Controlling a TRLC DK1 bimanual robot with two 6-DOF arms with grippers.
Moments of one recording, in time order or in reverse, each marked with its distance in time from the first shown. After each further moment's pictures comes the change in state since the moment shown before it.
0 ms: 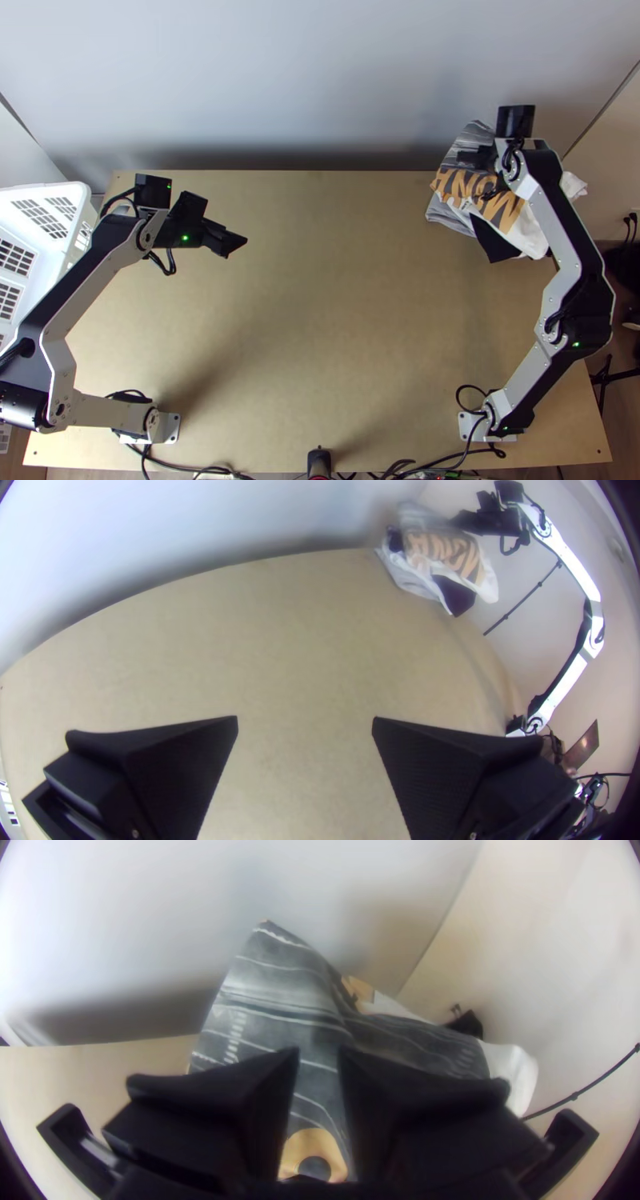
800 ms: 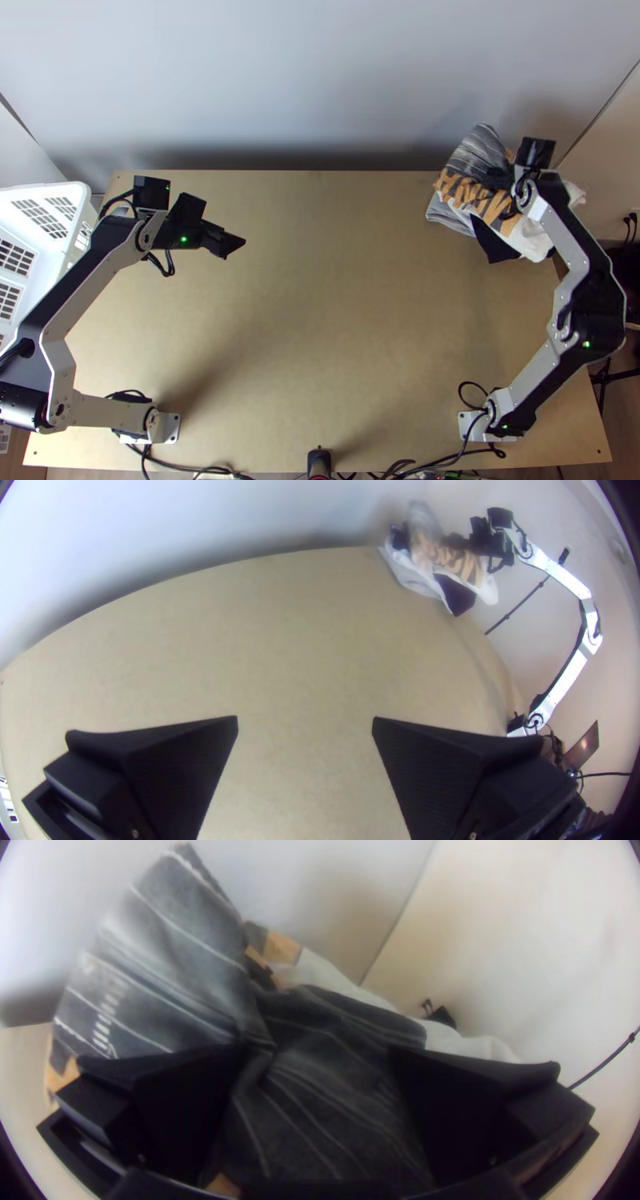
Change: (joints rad) left arm 0.010 -0.003 -0.012 0.000 0.000 0.007; right arm -0.161 0.000 -0.300 0.338 0.006 -0.147
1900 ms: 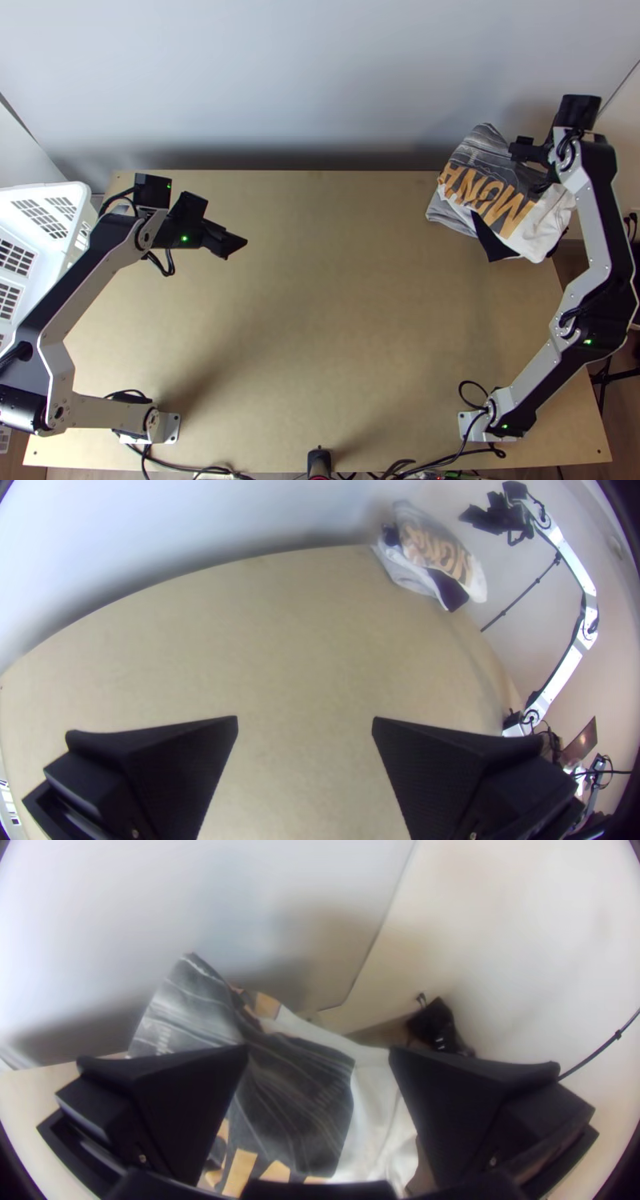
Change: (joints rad) left arm -0.018 -0.010 0.024 -0.038 0.000 0.001; right arm -0.035 0.004 0.435 -0.451 -0.033 0.066
